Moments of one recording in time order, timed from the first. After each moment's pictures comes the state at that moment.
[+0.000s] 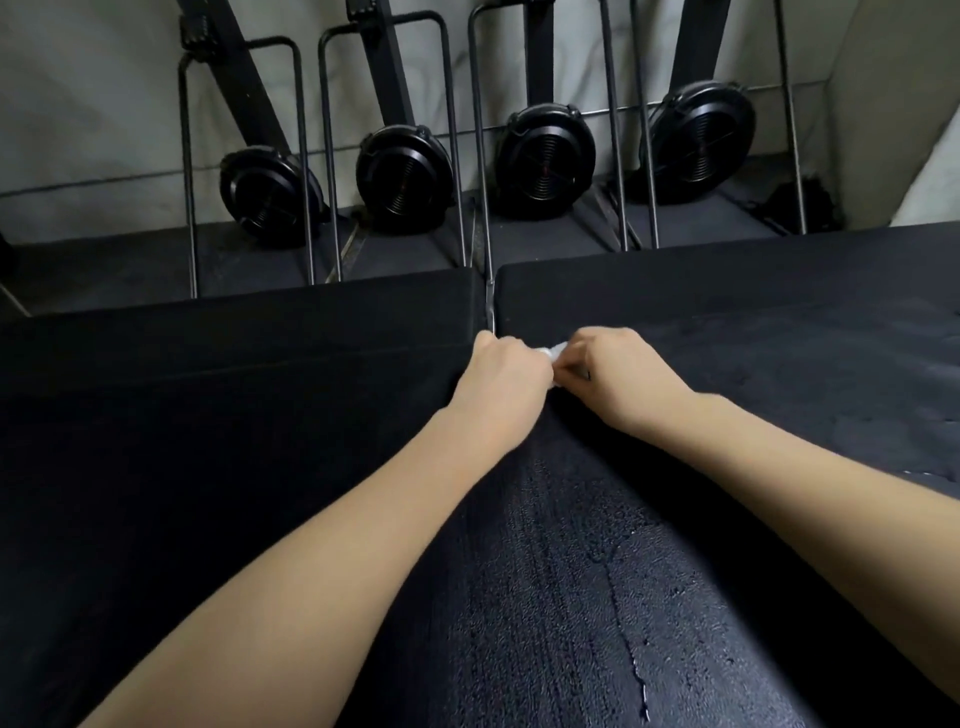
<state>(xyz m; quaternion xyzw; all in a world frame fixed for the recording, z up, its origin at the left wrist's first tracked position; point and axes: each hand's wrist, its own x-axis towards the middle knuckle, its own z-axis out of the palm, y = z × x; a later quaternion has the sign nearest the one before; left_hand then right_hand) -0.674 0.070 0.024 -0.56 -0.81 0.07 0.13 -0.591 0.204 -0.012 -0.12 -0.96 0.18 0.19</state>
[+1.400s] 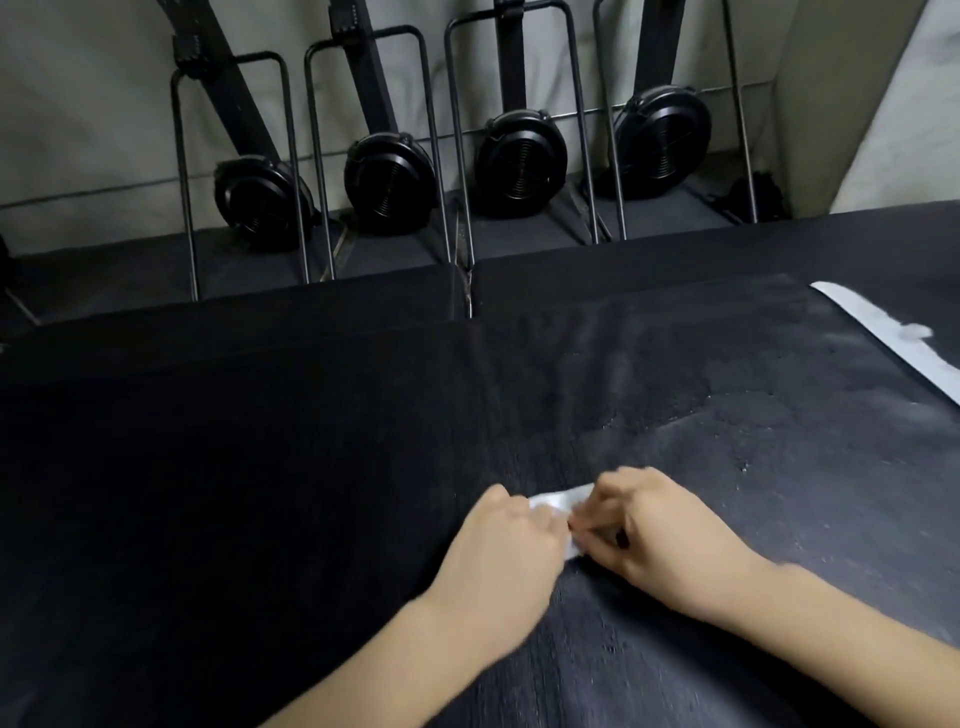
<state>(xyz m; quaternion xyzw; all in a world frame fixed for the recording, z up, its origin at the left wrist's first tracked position) -0.481 -0.081 0.031 -0.65 -0.76 0.05 0.05 -0.366 0.078 -0.009 -0.07 -0.97 0.20 0.15</state>
